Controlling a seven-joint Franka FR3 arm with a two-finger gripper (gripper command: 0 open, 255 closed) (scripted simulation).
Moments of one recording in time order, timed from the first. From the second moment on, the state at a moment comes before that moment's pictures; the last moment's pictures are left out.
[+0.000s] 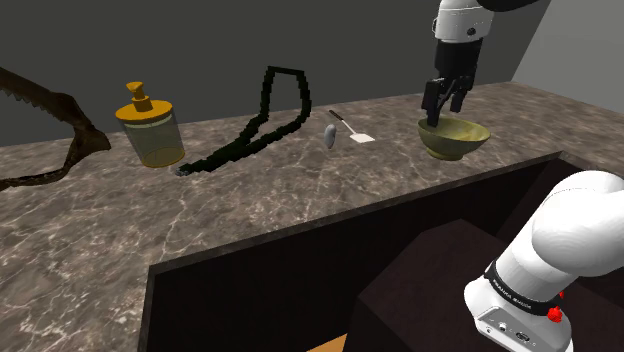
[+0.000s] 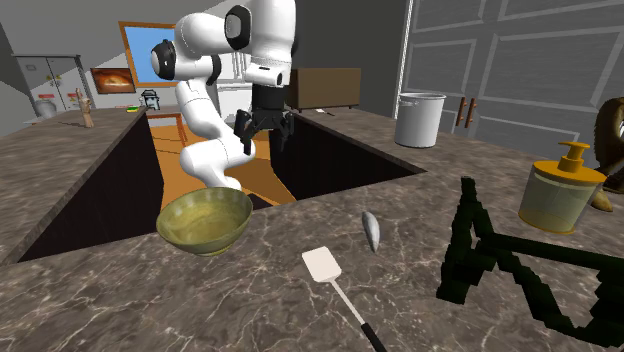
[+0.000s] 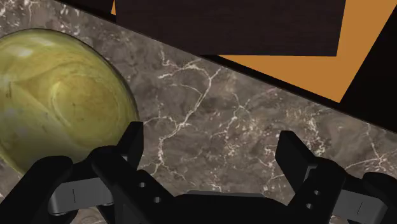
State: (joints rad) arm -0.02 -0.76 0.05 -2.37 -0.08 1.51 0.08
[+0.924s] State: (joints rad) arm -0.03 -0.41 0.04 -2.27 0.12 1.85 0.23
